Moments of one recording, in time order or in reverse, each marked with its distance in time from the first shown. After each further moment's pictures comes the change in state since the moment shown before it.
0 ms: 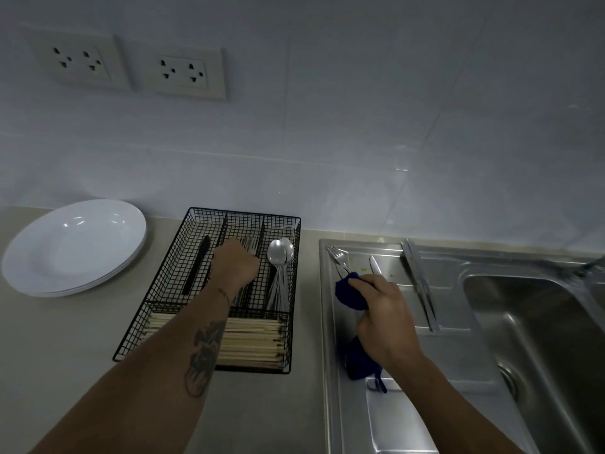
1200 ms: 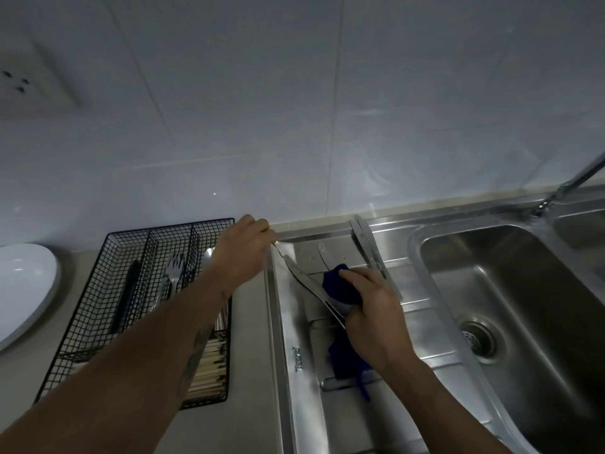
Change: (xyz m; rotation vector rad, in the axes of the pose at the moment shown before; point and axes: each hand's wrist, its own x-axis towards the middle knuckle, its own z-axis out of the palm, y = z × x) left_hand 0.009 0.085 0.088 0.611 0.106 1.195; right_hand -0.018 0.064 -0.027 0.263 0.053 0.294
